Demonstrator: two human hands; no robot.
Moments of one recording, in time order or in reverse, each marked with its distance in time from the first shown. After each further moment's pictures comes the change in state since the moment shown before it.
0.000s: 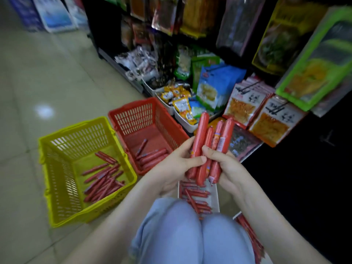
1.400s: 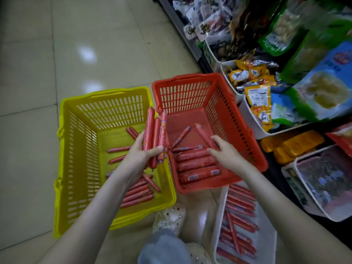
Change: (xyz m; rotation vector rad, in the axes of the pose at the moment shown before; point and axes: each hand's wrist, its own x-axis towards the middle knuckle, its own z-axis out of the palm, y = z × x) left_hand 0.048 -0.083 -0.331 -0.149 0.803 -0.056; right_hand 0.344 0.154 0.018 -1.398 -0.227 0.011
